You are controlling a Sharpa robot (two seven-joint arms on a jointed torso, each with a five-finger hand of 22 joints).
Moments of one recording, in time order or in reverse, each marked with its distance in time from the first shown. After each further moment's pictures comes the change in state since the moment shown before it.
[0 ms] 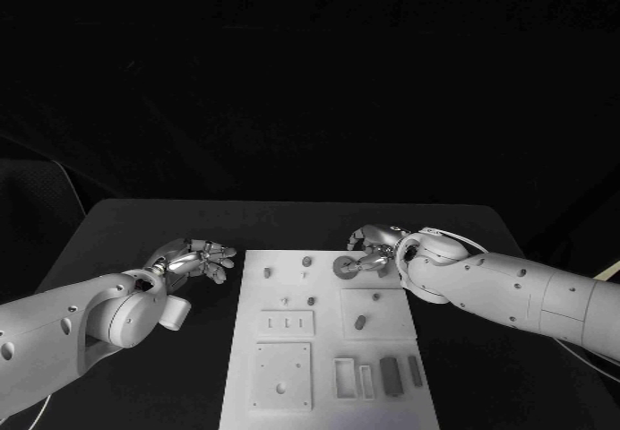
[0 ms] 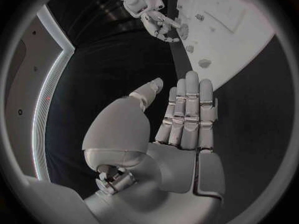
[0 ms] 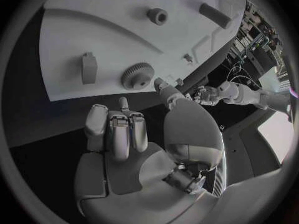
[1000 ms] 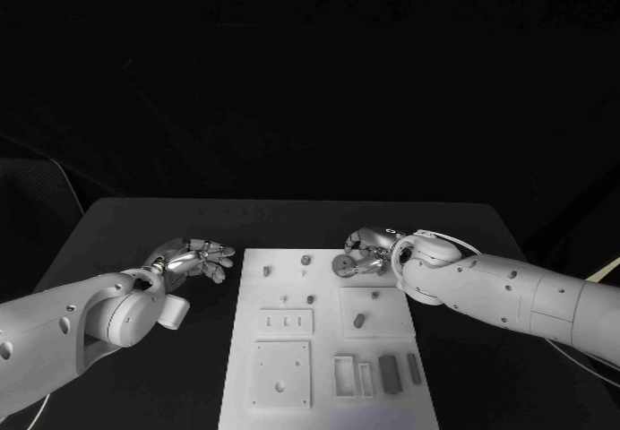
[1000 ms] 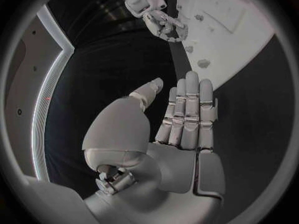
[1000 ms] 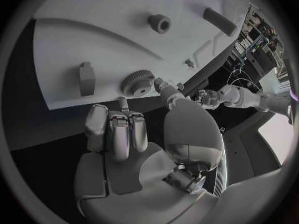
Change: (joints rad) left arm -0.001 0.000 0.000 -0.003 0.001 0.003 -0.004; left_hand 0.000 0.000 0.000 0.000 0.000 0.000 0.000 -0.002 -0.001 0.000 0.000 0.000 -0.001 0.000 0.000 0.000 0.000 0.000 0.000 0.000 0.000 0.000; right arm -0.018 0.029 0.004 -0.028 -0.023 0.009 -0.002; right_hand 0.000 0.000 -0.002 -0.002 0.000 -0.002 -0.002 0.001 0.002 0.000 0.000 0.000 0.000 0.000 0.000 0.000 0.000 0.000 0.000 0.000 0.000 0.001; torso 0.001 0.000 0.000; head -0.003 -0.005
